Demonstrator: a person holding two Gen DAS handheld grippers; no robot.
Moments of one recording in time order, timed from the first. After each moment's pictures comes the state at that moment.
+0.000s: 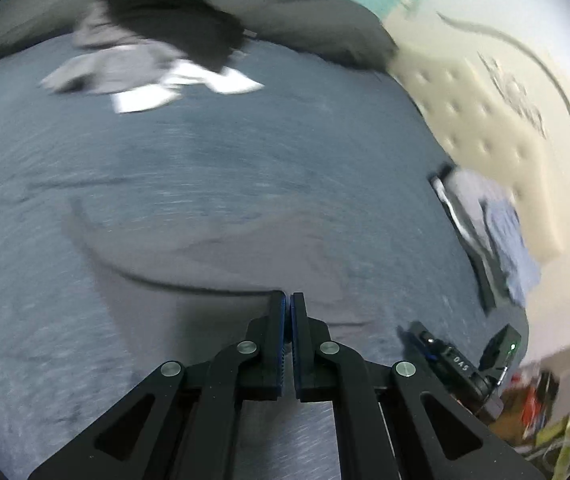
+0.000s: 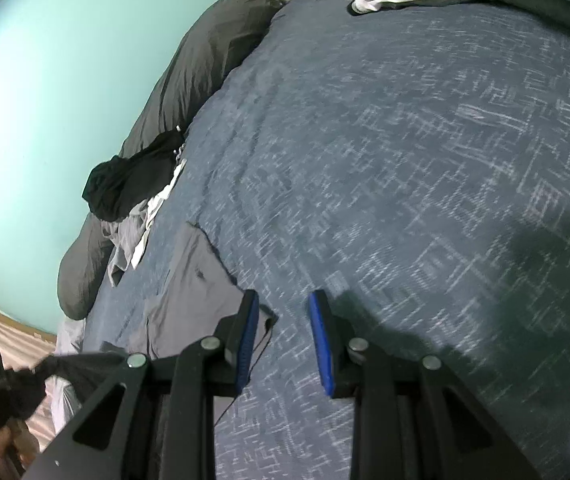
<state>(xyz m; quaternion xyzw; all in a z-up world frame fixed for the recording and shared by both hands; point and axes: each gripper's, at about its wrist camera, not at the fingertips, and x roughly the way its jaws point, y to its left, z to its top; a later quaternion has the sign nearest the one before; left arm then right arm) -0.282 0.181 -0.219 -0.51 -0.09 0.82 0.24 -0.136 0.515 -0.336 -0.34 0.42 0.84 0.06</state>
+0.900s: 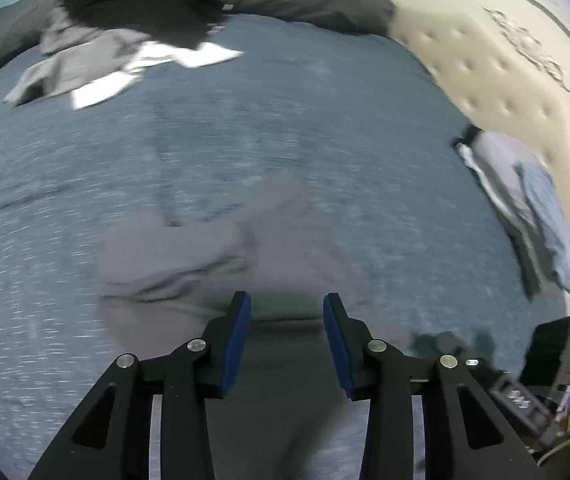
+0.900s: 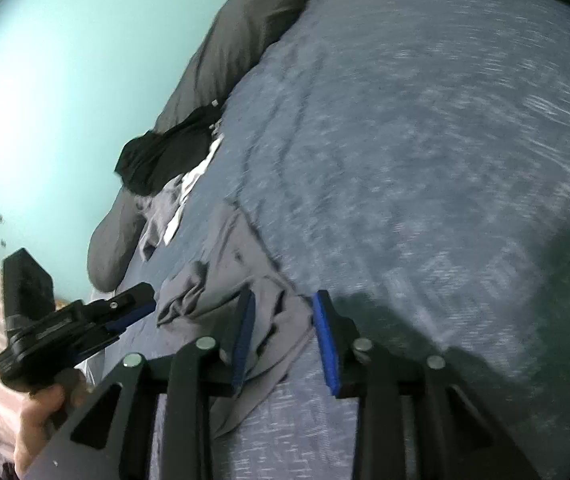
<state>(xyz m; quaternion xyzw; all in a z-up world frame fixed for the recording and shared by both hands) -0.310 0.217 -0.278 -0.52 -0.03 0.83 0.22 -0.163 0.493 -0.336 -0.36 0.42 0.83 -0.04</state>
